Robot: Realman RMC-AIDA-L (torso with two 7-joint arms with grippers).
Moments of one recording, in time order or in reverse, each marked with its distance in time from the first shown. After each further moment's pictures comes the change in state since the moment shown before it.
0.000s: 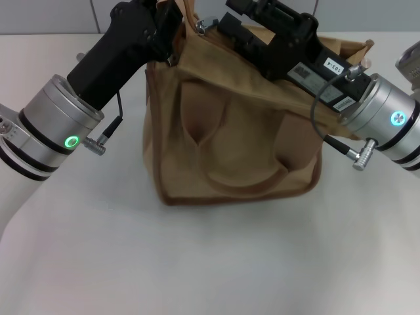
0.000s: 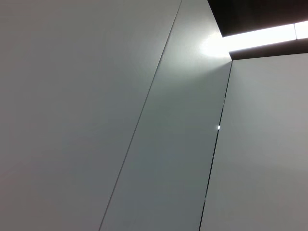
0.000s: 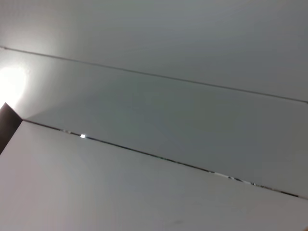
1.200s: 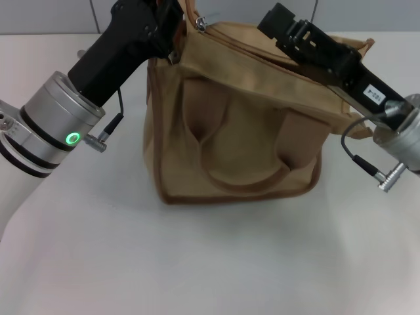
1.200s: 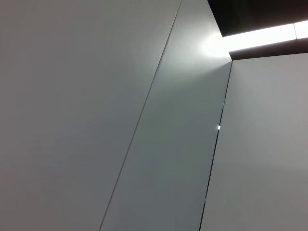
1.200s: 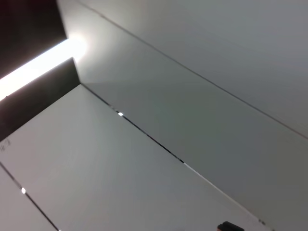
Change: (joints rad) left arm -0.008 0.000 -0.003 0.002 -0.002 -0.005 -0.001; right arm -0.118 0.000 0.051 -0.081 -0.068 -0.145 -0.369
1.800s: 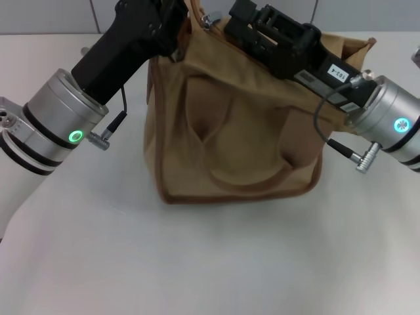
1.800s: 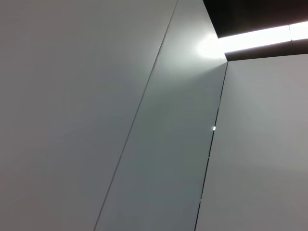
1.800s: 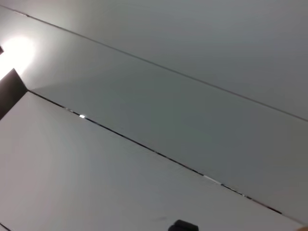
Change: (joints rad) left arm -0.010 0.000 0.000 -0.005 0.003 0.003 0.001; right arm 0.082 0.000 -0.006 0.019 -0.008 0.147 0.221
